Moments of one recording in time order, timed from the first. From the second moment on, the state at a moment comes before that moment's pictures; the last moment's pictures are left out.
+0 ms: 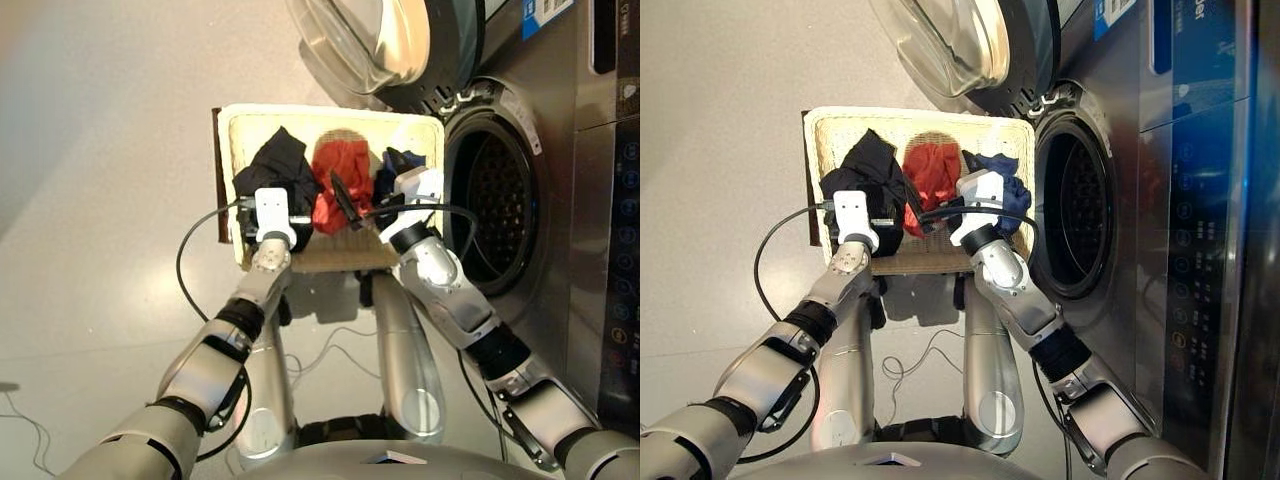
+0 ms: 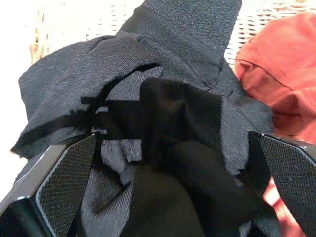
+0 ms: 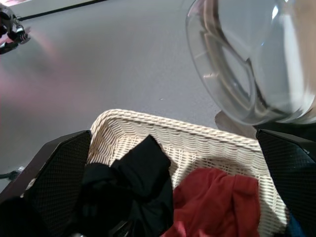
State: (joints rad) left arm -0.72 0.18 -0.38 0.90 -0.46 -0.20 0.37; right arm -0.47 -0.33 0.55 0.03 0.42 -0.23 -0.10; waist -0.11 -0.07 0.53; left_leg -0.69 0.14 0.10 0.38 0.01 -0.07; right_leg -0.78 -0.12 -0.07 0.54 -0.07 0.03
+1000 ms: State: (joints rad) left arm -0.93 0.23 -0.33 1.16 -0.53 -0.18 0.37; right arm -0.51 -0.38 0.57 -0.10 0.52 -0.27 -0.06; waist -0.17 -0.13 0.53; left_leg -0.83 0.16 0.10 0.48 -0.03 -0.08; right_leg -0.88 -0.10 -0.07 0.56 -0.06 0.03
